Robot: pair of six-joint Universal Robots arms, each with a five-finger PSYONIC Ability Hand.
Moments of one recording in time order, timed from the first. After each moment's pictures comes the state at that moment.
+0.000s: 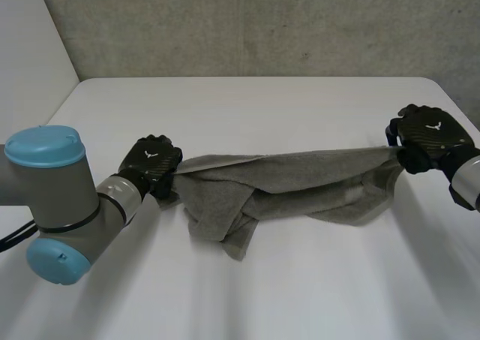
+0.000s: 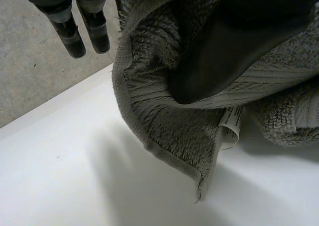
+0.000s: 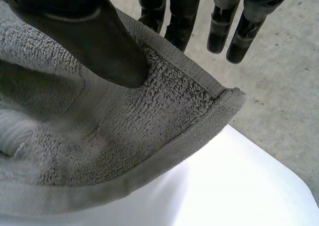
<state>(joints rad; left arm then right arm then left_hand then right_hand) 4.34 -2.08 -1.58 3.35 -1.40 3.40 1.53 -1.28 1.70 -0.22 1.05 2.77 1.30 1.32 0.23 0.23 1.15 1.33 1.32 0.22 0.25 1.16</state>
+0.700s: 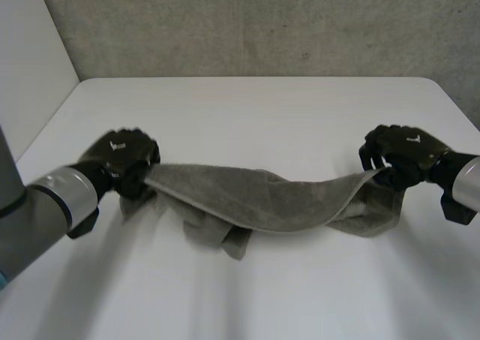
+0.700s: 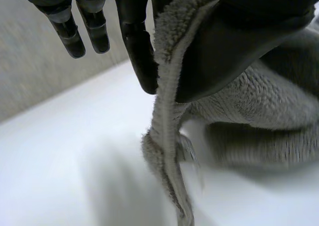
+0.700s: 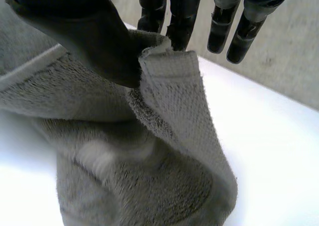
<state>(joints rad) 4.44 -1.78 -1.67 3.06 -1.31 3.38 1.53 -1.25 1.60 0.13 0.86 2.76 1.30 1.33 0.23 0.23 1.15 1.33 1.32 0.22 0.25 1.17</state>
